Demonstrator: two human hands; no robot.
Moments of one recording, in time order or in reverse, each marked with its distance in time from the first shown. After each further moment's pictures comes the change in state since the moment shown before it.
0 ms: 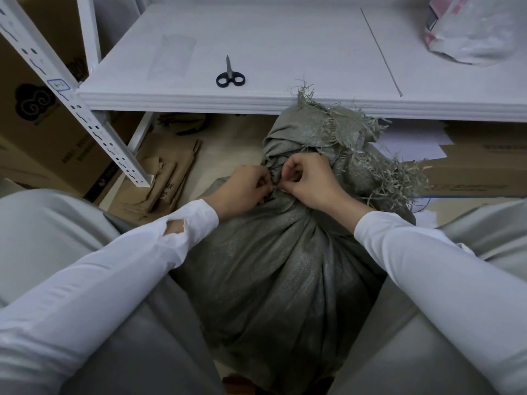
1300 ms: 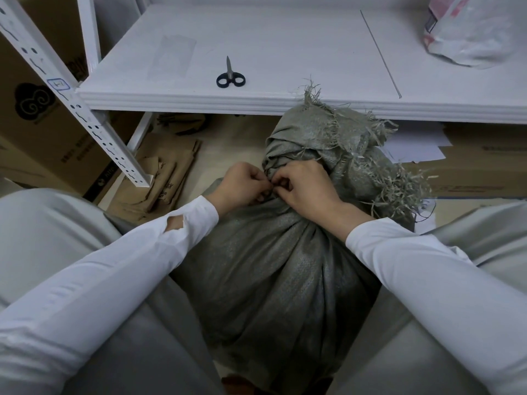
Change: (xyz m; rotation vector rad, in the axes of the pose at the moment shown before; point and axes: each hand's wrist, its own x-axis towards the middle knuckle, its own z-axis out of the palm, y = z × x) left_hand 0.004 0.000 0.000 -0.372 0.047 -0.314; right_hand -0.008 -0.008 0.007 -0.388 -0.009 -0.198
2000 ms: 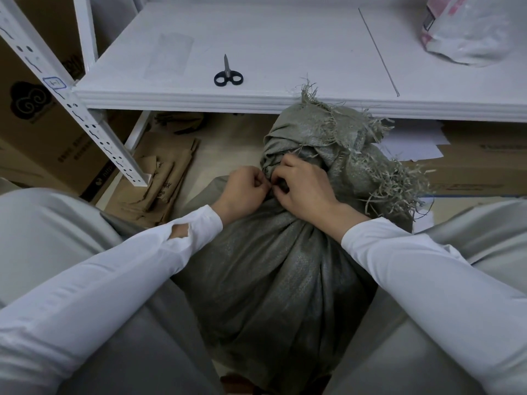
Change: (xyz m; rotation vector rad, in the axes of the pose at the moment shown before) left_hand -0.008 -0.002 0.013 0.161 0.115 0.133; right_hand -0.005 -0.001 0.003 -0.124 0.042 -0.043
